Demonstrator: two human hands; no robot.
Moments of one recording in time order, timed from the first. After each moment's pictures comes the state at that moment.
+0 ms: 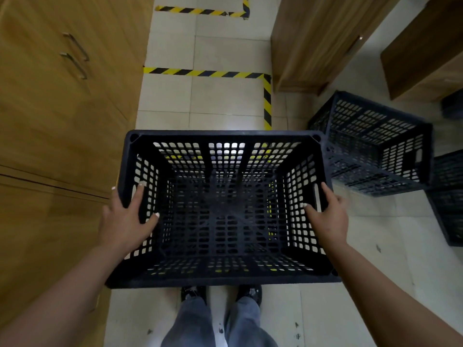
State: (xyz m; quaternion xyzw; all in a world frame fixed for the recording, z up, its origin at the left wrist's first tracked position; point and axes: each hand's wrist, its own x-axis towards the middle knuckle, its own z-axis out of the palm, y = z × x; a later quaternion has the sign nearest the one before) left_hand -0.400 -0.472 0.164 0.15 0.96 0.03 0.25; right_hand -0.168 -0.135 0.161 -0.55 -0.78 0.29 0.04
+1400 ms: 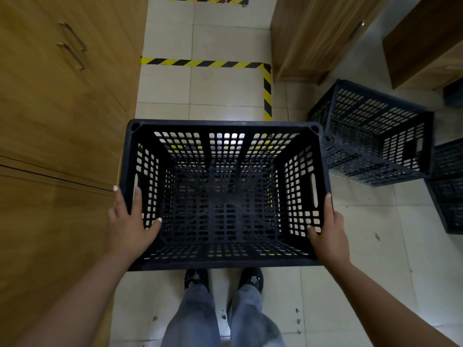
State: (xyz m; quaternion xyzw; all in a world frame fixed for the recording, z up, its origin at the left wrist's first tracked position) left_hand -0.370 -0.495 0.149 0.16 0.96 0.05 0.23; right_hand -0.107 -0.173 0.148 -0.49 -0.83 0.25 -0.06
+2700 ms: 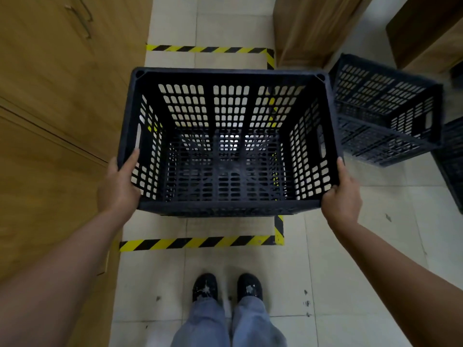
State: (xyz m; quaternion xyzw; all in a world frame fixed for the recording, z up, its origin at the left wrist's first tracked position) left_hand -0.342 -0.537 0.125 0.10 0.97 0.18 0.15; right_hand -0.080 -0.212 0.146 -0.55 -0.79 0.26 0.08
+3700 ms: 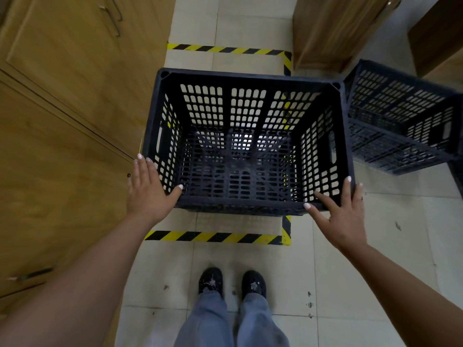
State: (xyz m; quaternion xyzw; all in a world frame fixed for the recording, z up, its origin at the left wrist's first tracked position) left_hand -0.309 -0.546 0.133 0.17 0.96 0.03 0.20; right_hand -0.044 -0.229 0.127 -0.39 -0.90 0.15 -0.09
